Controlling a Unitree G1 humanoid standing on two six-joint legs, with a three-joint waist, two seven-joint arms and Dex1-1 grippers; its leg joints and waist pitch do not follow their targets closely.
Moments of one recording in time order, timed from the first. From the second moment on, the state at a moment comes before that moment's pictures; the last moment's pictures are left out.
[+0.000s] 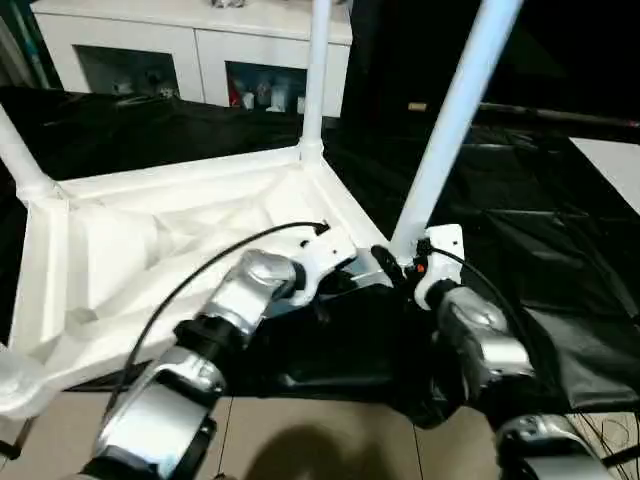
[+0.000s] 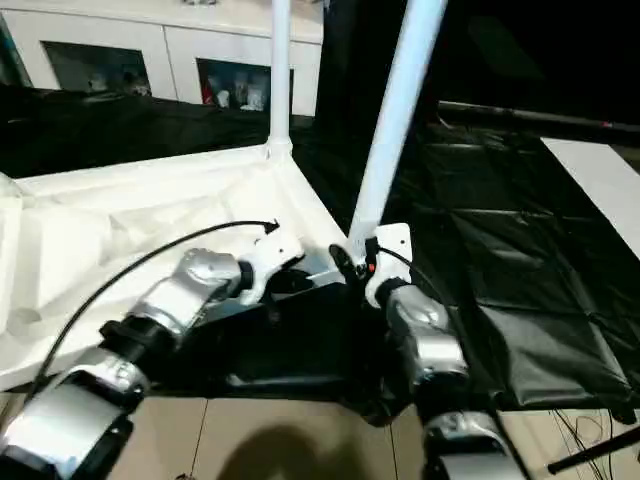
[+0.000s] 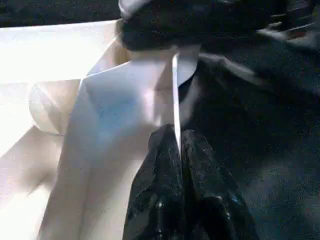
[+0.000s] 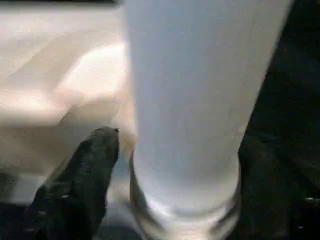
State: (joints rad) left arm -0.72 0.19 -0.34 0.71 0.12 0.21 -0.92; right arm -0.44 -0.20 0.03 0.65 0.17 0.00 0.57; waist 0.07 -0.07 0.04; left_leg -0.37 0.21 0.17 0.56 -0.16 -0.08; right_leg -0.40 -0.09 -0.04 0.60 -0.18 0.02
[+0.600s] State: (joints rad) left arm -0.60 0.40 -0.37 0.47 0.03 0.22 -1.31; right arm -0.36 -0.41 0.18 0.45 0.20 -0.02 1.12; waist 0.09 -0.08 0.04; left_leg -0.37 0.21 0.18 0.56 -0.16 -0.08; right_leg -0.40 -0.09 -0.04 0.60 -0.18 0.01
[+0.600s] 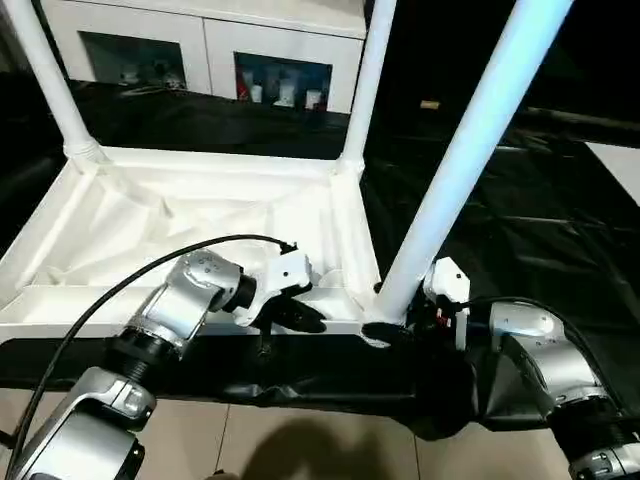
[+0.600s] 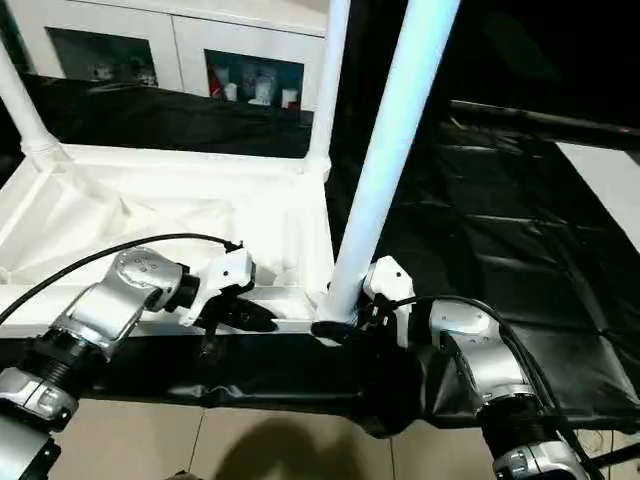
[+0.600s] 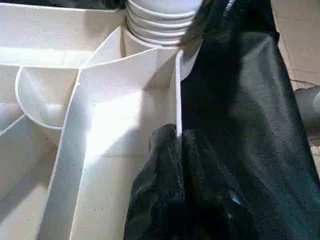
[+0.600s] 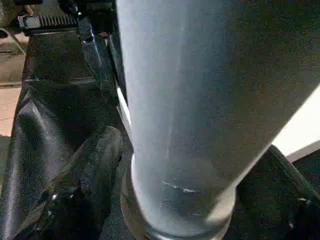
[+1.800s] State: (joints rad) left arm -0.74 0.11 -0.32 0.73 0.12 0.33 -0.80; right arm -0.51 -0.09 -0.03 0.73 0.15 0.03 0.33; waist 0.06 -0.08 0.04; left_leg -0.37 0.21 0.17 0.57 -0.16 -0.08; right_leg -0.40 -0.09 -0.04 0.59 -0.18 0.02
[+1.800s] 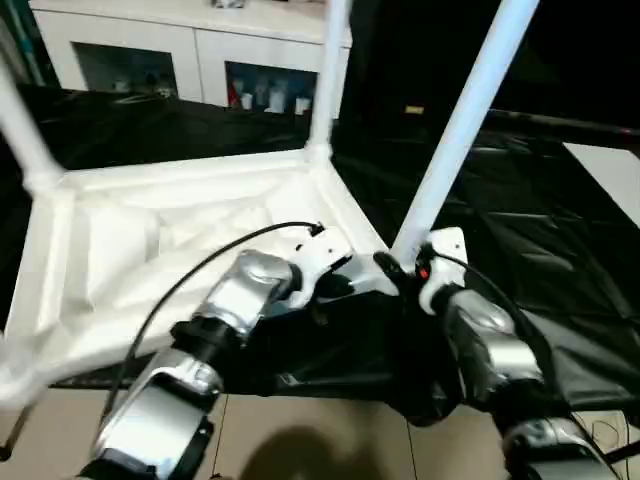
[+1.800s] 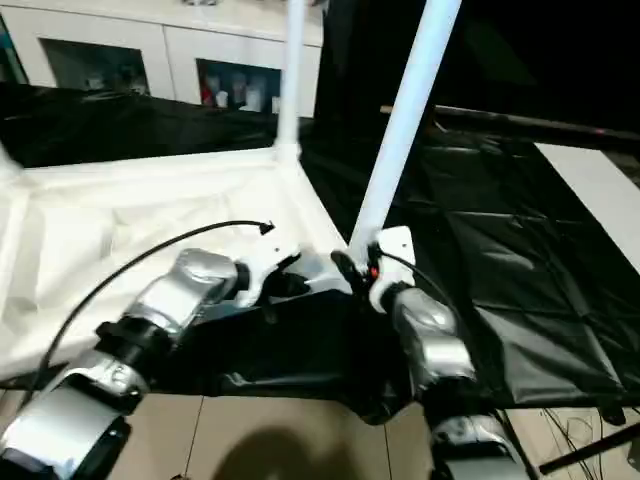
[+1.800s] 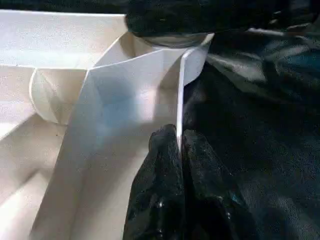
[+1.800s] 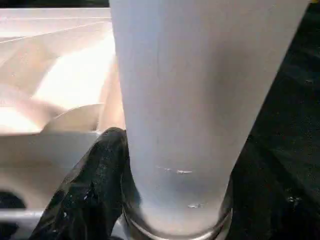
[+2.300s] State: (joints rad) left arm -0.72 0.25 -0.36 0.64 0.11 0.30 -1.04; right arm -0.43 -0.30 0.07 0.56 0.17 0.06 0.79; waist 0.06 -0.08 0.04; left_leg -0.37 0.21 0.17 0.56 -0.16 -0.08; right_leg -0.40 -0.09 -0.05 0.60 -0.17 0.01
